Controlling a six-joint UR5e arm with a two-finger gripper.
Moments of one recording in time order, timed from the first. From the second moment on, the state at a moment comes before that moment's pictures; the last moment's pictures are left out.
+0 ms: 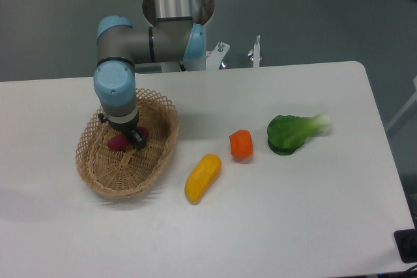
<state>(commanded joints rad) 2.04 -1.85 -2.01 -0.96 1.48 0.92</state>
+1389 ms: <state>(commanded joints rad) 2.56 -1.80 -1.81 -0.97 1.52 1.21</state>
